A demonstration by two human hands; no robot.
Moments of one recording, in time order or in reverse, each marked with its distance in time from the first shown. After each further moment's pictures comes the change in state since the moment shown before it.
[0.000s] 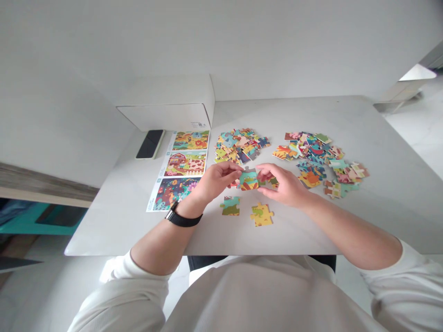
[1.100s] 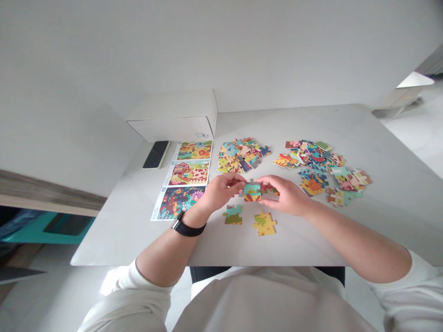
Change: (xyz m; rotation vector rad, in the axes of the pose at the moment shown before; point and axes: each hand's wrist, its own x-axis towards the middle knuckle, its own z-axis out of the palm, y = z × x) left_hand 0.001 -0.011 -0.001 0.181 -0.030 0.038; right_hand 0.000 0.004 -0.002 -0.075 -0.083 -0.007
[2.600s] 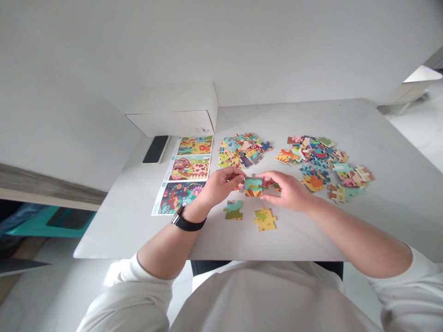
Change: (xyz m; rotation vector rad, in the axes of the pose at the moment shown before) left_hand -0.002 0.008 0.000 0.044 0.057 0.012; right_hand -0.001 -0.002 -0.001 -0.002 0.020 0.028
